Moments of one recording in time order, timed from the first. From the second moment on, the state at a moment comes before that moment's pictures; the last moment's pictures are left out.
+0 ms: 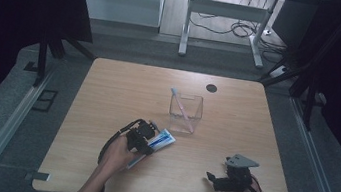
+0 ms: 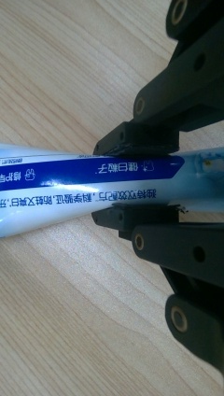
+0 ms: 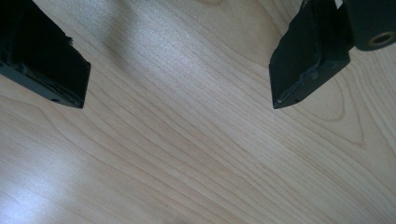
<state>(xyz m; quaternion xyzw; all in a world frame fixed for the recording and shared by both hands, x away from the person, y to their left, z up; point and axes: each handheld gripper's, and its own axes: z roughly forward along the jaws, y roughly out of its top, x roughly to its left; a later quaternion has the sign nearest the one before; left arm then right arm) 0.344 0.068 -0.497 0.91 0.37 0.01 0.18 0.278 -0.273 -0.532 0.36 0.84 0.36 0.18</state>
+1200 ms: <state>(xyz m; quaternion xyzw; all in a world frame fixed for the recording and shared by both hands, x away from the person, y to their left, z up) 0.327 0.080 -0.442 0.90 0.33 0.03 0.30 0.280 -0.273 -0.536 0.36 0.84 0.36 0.16</state>
